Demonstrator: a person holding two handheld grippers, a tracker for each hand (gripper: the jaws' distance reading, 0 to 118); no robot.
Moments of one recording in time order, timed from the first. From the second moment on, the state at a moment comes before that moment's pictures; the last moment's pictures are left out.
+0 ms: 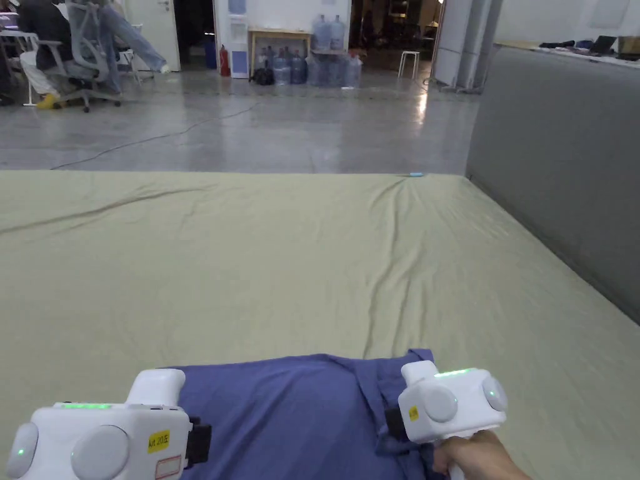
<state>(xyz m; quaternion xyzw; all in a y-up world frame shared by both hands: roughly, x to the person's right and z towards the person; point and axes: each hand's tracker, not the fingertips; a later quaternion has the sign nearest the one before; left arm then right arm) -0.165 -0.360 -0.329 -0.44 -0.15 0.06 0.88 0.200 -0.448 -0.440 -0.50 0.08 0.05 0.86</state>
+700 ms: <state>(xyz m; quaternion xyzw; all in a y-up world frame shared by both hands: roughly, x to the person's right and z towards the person) -0.169 -0.344 -0.311 -0.43 -0.11 0.06 0.89 0.230 -0.357 -0.351 -0.46 0.09 0.09 0.88</state>
